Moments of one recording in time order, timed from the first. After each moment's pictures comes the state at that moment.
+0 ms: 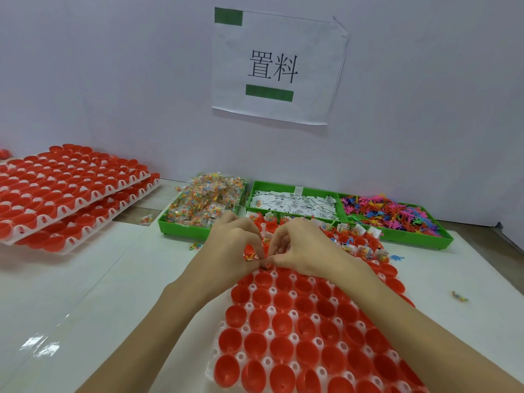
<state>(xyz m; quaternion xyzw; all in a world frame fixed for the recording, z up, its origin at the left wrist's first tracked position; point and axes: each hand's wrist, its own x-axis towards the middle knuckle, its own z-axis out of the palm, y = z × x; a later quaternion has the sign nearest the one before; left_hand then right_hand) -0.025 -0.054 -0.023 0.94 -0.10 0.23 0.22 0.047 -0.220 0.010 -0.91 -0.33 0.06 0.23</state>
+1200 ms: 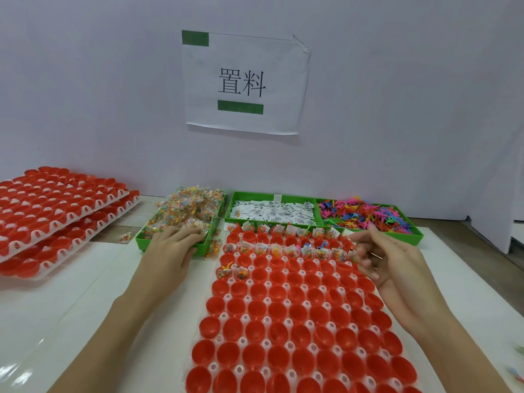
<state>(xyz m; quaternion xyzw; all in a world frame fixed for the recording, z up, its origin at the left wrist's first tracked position) -0.013 0.007 -0.053 0.95 -0.04 0.30 0.08 0.019 -0.367 0.009 -0.60 -0.06 0.01 0.80</state>
